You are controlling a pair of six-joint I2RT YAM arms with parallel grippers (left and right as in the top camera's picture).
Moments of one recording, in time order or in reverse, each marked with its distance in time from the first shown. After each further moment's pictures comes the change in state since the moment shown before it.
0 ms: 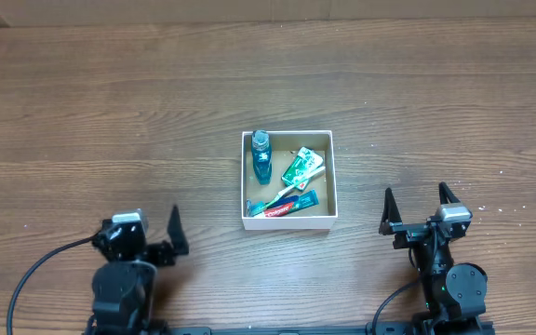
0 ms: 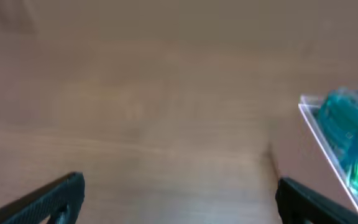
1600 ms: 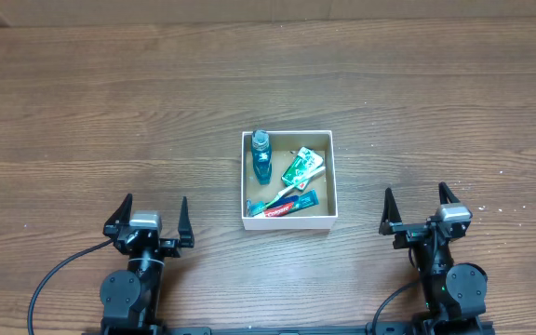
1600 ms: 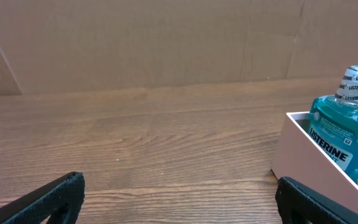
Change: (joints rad) left arm 0.047 -0.104 -0.244 0.352 0.123 0.176; right arm 0.000 0.000 0.000 0.000 0.000 0.000
